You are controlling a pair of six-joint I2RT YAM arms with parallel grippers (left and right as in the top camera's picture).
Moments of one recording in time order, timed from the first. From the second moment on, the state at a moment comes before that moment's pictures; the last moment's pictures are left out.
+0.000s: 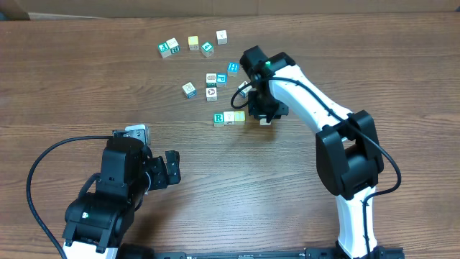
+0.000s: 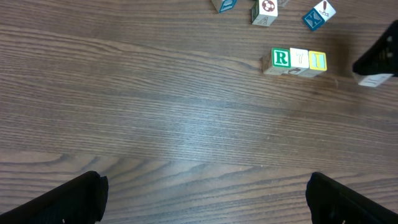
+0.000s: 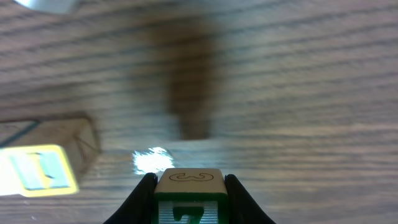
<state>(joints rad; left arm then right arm) -0.23 0.82 0.84 -0.93 -0.04 -0.36 0.46 2.20 1.80 -1.17 0.07 0.49</state>
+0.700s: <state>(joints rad) -0.23 0.82 0.84 -0.93 -0.04 -0.36 0.45 1.83 1.42 -0.74 0.06 0.46</state>
